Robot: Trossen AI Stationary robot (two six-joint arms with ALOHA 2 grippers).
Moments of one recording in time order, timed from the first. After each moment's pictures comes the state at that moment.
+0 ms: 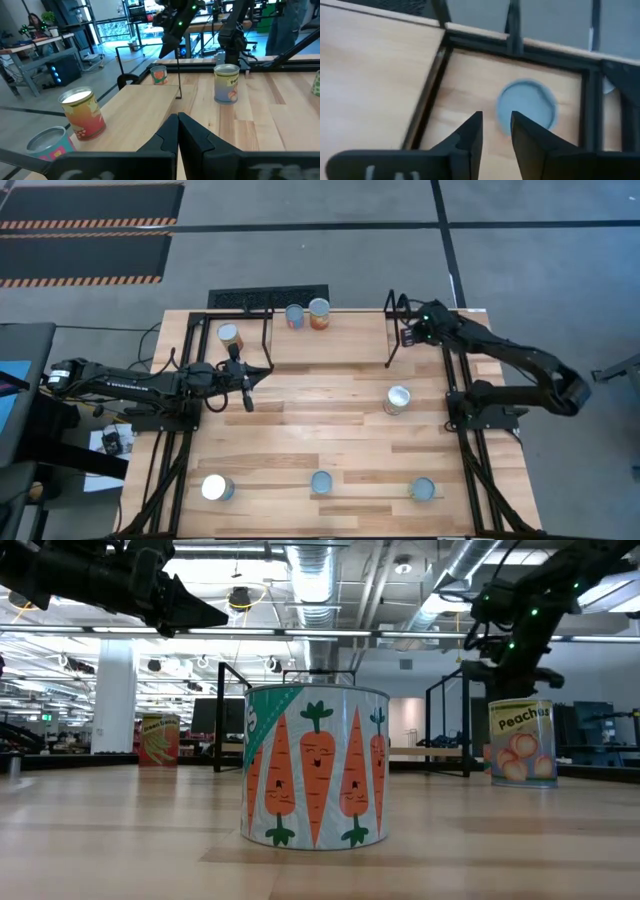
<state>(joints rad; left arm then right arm) 0.02 0.76 0.29 0.36 -0.32 0.09 -0.83 1.08 0.67 -0.48 0.31 0.43</state>
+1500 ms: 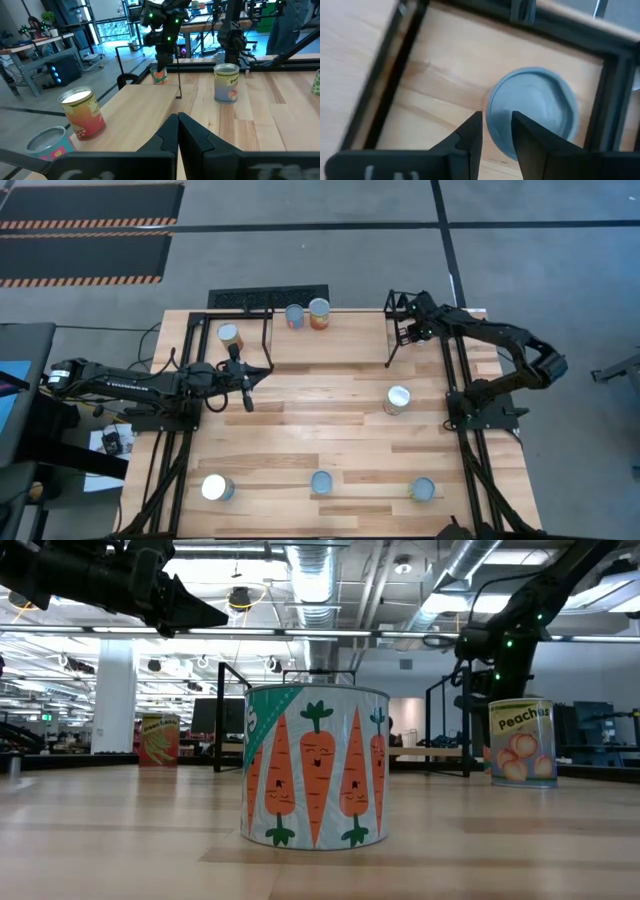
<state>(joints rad) 0.02 0.76 0.29 0.35 -0.32 0.09 -0.94 1.38 0.75 -0.48 0.21 0.28</state>
